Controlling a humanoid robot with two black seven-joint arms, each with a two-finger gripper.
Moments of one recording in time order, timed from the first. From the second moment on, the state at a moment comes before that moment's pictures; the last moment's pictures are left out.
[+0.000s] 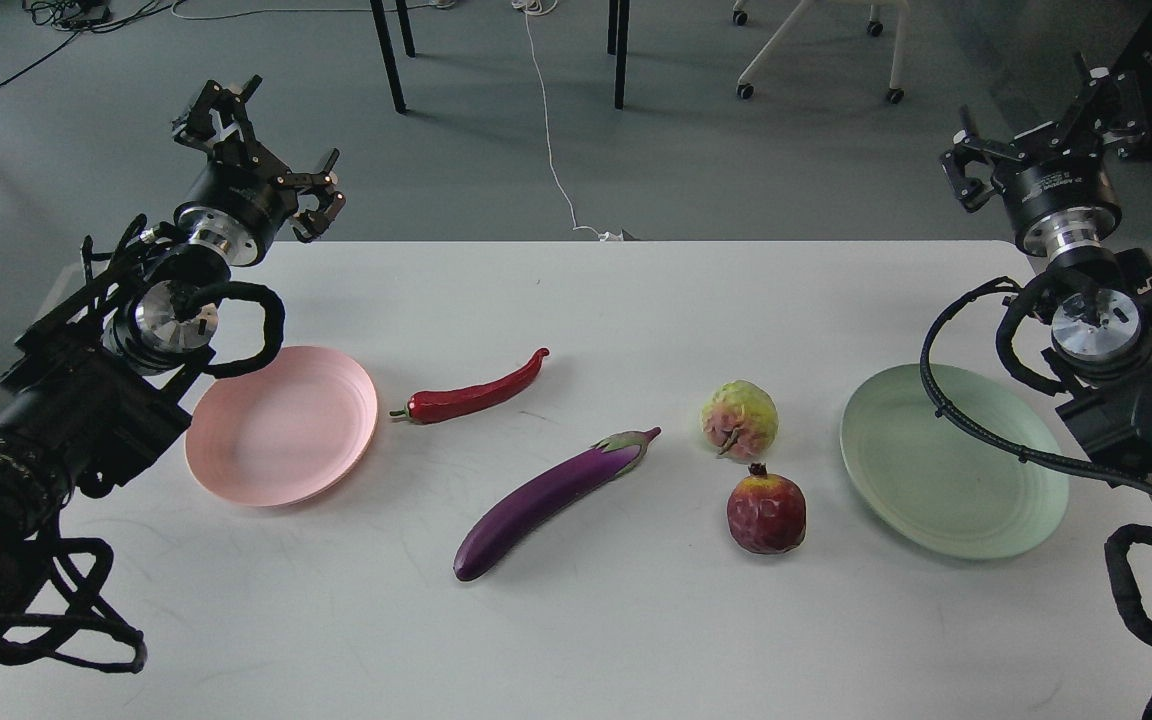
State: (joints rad) left arm -0.90 0.24 -0.71 -0.45 -0.19 -0.36 -0.23; right arm 0.90 -0.29 0.82 0.33 0.26 0.49 0.31
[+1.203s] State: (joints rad) left arm -0.91 0.33 -0.71 -0.54 -0.19 -0.33 -0.25; right arm 1.53 -0.37 -0.17 0.78 -0.56 0.49 0.25
